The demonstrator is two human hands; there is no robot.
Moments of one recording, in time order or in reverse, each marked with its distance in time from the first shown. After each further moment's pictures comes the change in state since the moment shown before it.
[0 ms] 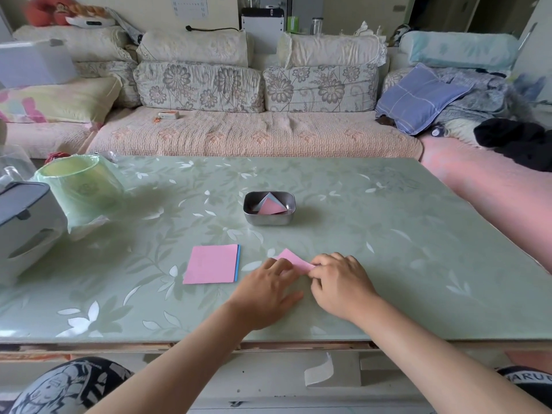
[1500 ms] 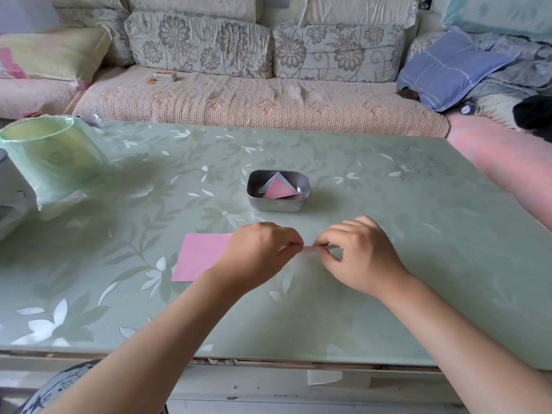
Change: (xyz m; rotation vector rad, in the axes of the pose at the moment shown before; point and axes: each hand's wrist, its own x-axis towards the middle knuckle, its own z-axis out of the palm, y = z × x) left_hand 0.039 -0.035 -0.038 -0.166 0.291 -0.036; right_hand 0.047 0.012 -0.019 0.201 0.355 -0.254
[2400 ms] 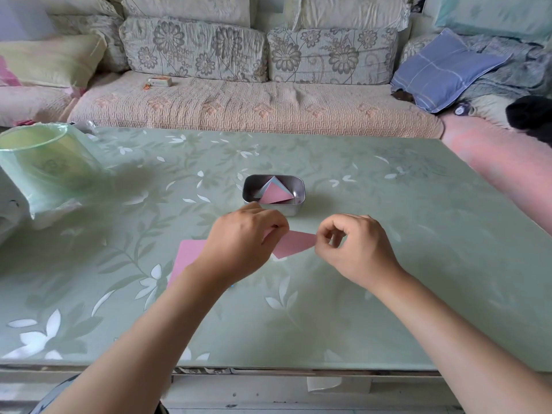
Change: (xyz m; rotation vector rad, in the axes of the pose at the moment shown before) left_hand 0.011 -0.004 -0.023 0.072 0.139 -0.035; right_hand 0.012 -0.007 -0.009 0.204 0.112 0.238
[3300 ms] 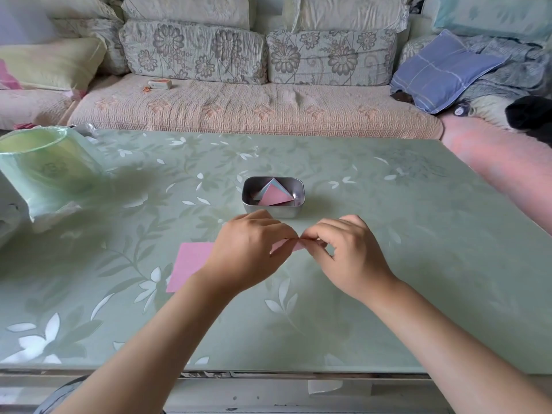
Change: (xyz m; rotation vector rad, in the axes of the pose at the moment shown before) left_hand -0.002 0.006 0.004 -0.032 0.026 0.172; right_hand 0.000 -0.001 0.014 -0.061 0.022 -0.263
